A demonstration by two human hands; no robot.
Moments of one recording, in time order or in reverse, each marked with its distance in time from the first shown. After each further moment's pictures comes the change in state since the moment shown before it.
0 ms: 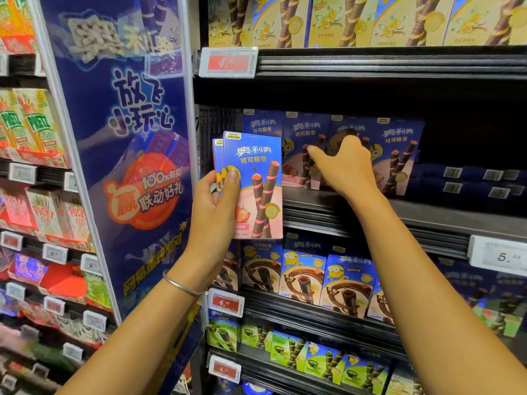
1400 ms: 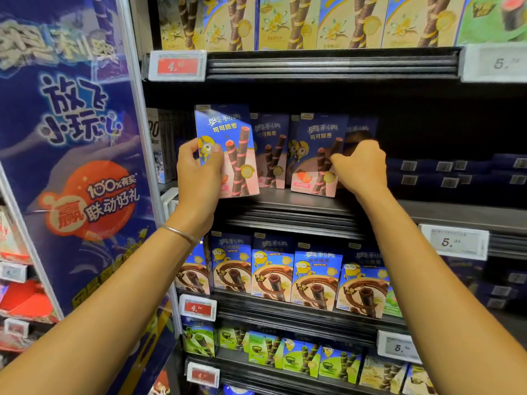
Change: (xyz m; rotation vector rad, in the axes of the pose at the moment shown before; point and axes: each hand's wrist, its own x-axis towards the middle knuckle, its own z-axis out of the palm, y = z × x) left_hand 0.047 0.017 0.057 0.054 0.079 0.065; right_hand 0.014 0.053 -0.060 -0.013 0.149 0.189
